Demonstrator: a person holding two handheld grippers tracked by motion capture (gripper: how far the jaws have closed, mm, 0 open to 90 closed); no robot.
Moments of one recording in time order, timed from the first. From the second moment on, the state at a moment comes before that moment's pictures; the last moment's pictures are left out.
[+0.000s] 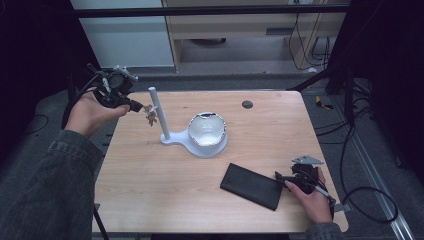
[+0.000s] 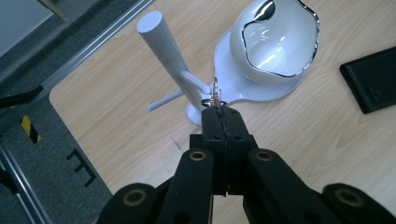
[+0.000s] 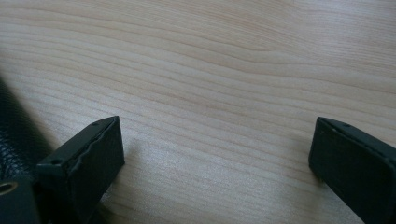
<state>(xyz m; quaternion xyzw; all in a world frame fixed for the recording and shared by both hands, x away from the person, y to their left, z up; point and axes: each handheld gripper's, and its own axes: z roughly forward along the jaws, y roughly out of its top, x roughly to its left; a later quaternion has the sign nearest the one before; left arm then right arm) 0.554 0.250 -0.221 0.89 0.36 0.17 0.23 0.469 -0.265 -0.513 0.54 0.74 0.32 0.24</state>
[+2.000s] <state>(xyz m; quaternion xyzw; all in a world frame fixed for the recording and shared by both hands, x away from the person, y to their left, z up) 0.573 0.224 -0.245 0.86 0.38 0.23 0.25 0.468 -0.264 -0.513 0.54 0.74 0.32 0.24</state>
